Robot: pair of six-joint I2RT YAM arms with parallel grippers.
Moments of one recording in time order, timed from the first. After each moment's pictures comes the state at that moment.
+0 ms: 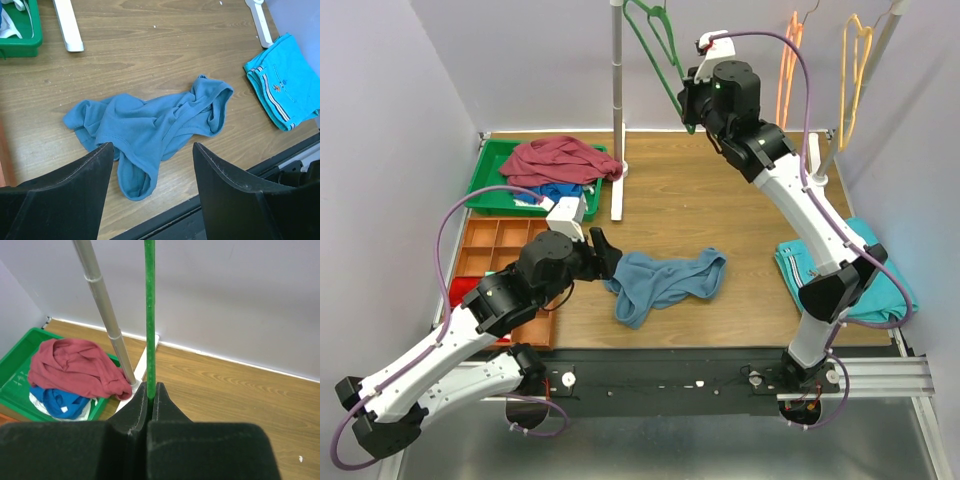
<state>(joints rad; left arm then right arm) -0.88 0.75 0.91 -0.57 -0.31 -0.58 0.59 1.80 2.07 -0.40 0.25 0.08</state>
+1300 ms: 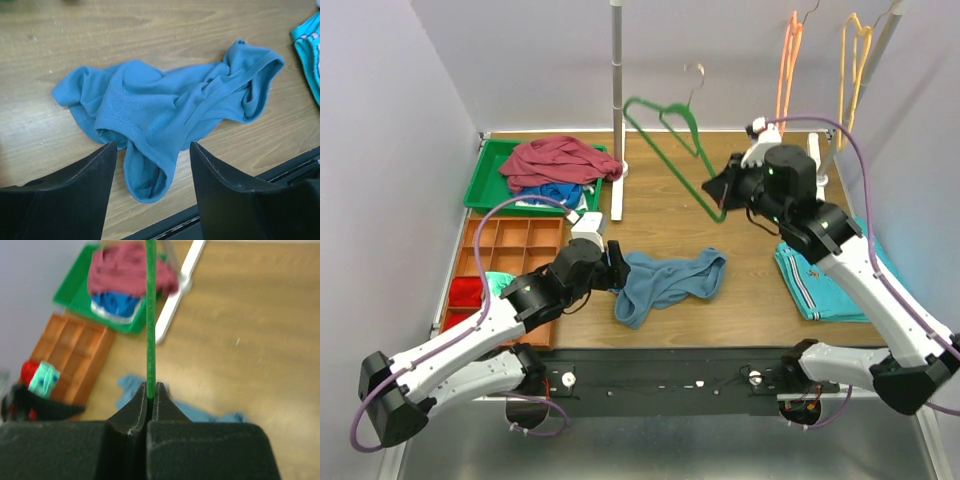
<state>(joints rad) -0.88 0.86 0.73 -0.42 -0.29 -0.63 0.59 1.20 1.38 -0.48 0.04 0.37</state>
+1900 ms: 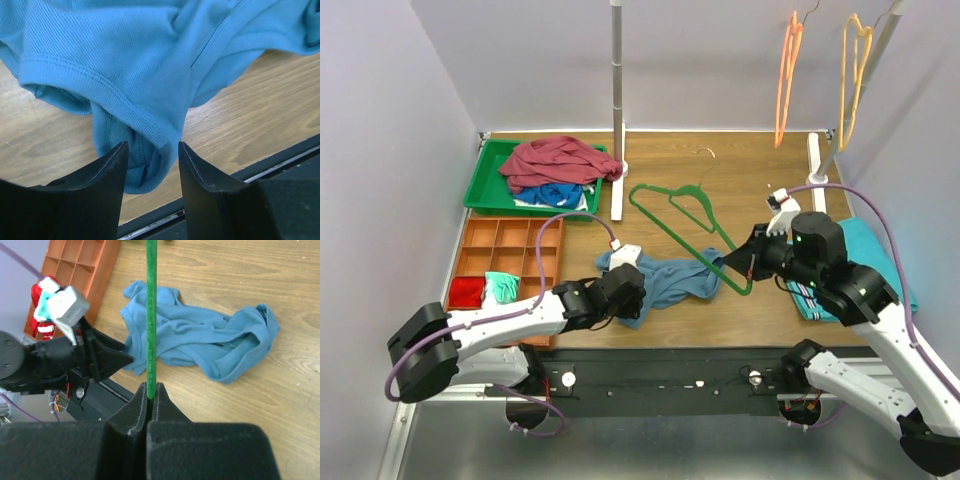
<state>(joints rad) -1.05 1.14 0.63 -0.34 -0.29 -0.71 0.59 0.79 0.99 -0.72 -0.14 0.50</state>
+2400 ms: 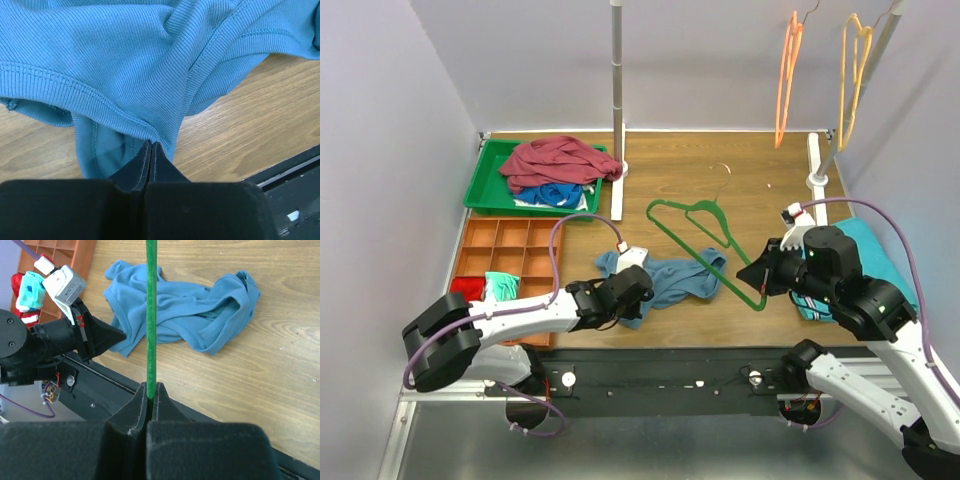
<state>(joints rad) -1.08 1.26 0.63 -0.26 -0.29 -0.73 0.59 0.68 0.99 -0.89 -0.09 0.52</state>
